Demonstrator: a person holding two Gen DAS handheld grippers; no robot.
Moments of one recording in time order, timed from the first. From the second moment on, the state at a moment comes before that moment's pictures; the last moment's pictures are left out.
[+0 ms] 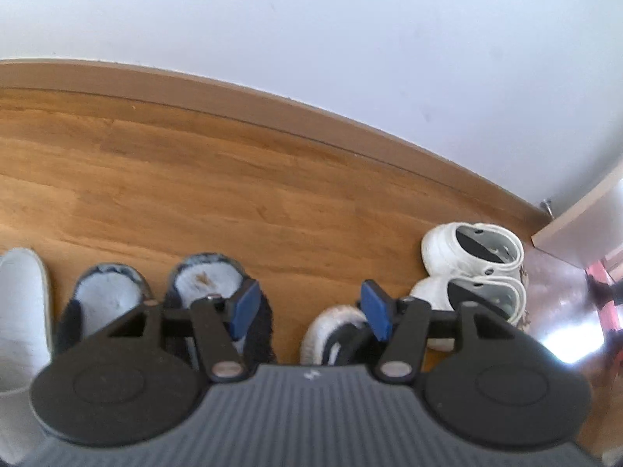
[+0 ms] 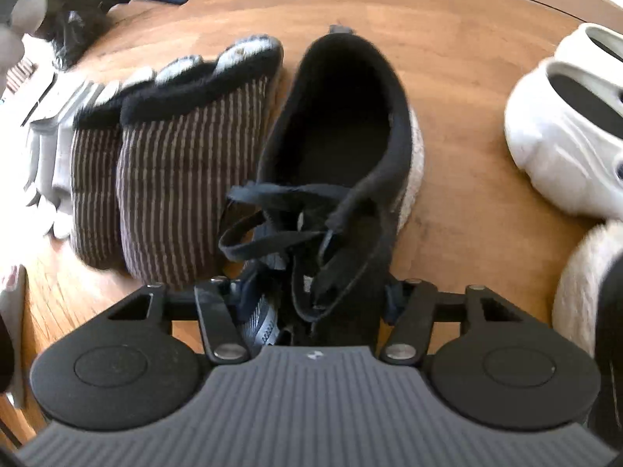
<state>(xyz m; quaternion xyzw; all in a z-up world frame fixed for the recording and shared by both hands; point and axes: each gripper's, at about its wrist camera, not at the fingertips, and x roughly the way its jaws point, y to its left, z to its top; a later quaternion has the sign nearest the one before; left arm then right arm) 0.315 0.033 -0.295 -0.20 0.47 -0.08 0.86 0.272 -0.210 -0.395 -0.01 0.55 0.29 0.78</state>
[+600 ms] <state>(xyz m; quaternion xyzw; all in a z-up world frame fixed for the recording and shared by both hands) 0.300 0.024 -0.297 -0.17 0.47 -0.12 0.86 0.259 -0.219 -0.352 -0.01 0.48 0.30 0.82</state>
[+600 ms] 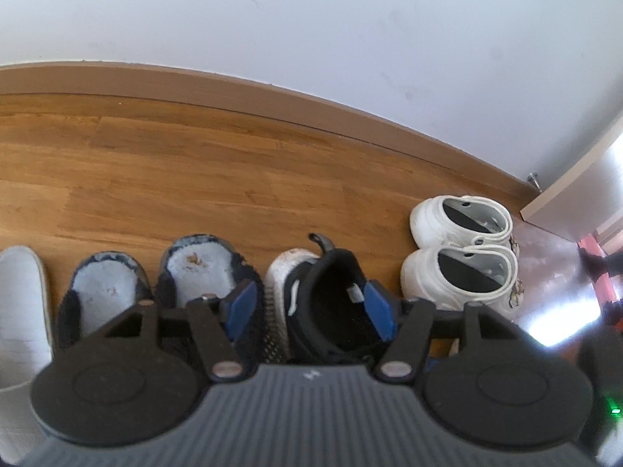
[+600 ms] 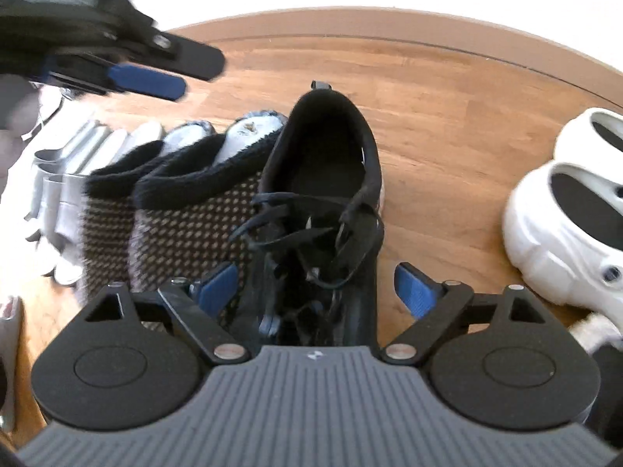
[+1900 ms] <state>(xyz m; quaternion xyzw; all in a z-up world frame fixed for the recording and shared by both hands) 0.279 -0.199 -0.338 -0.21 0.59 -0.25 0.74 0.117 -0.468 -0.315 0.11 0.50 0.05 0.86</state>
